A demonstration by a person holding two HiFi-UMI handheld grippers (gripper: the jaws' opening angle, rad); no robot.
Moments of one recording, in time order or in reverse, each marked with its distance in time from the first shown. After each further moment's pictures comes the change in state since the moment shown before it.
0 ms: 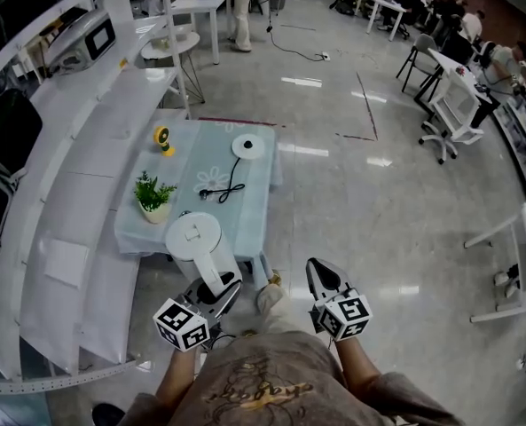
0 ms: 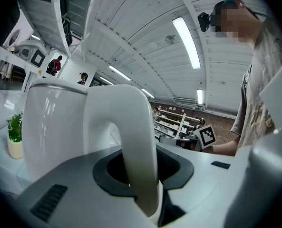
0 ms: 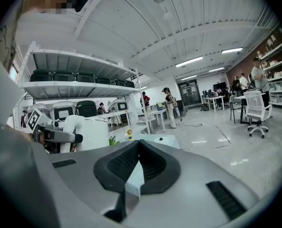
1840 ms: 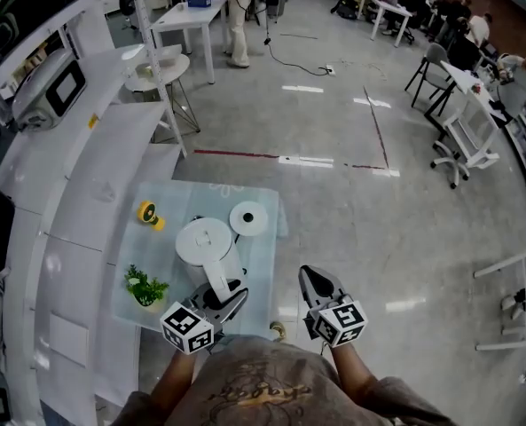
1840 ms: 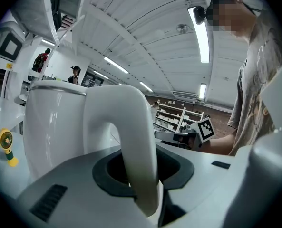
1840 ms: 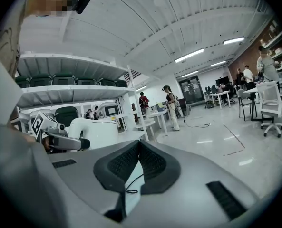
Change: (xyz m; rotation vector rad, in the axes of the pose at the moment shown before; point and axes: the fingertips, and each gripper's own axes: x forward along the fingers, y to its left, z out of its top) left arm 0.209 0.222 0.120 0.049 0.088 -0.057; right arm 0.286 -0.124 0.093 0.050 -0.009 0.045
